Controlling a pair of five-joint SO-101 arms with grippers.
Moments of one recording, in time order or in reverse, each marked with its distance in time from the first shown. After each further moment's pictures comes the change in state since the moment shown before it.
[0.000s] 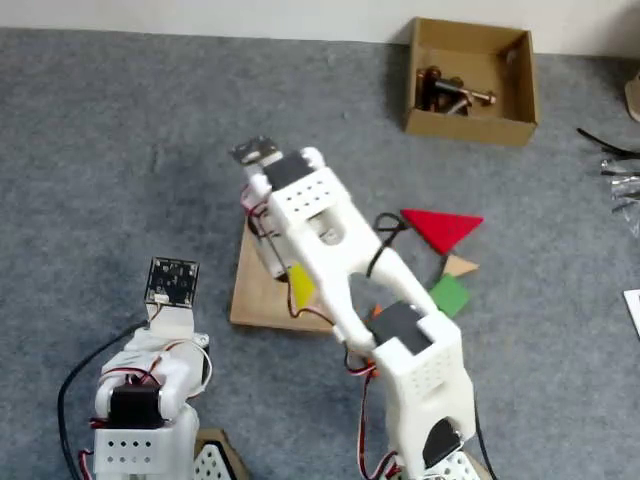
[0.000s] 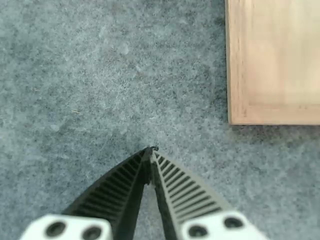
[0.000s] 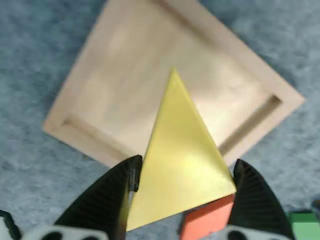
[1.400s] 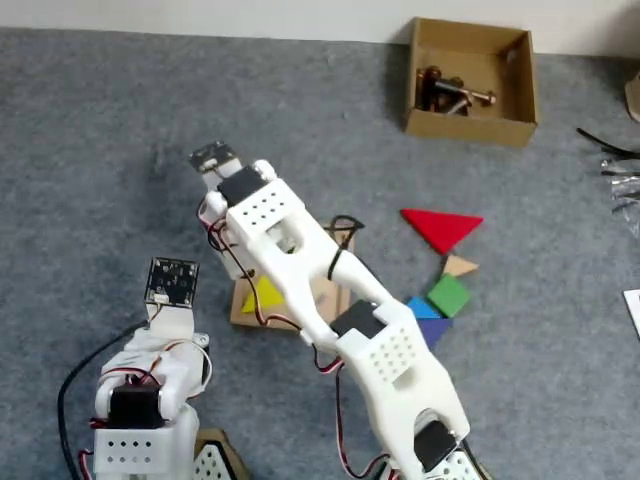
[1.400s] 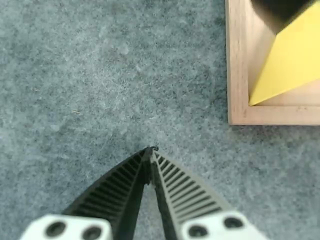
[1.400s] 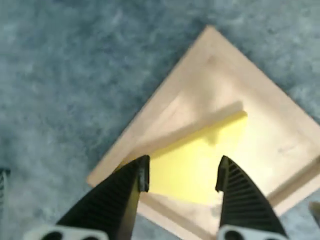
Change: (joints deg) left arm 0.0 0.0 0.0 0.0 0.0; right arm -6.1 13.0 -15.5 -2.1 -1.9
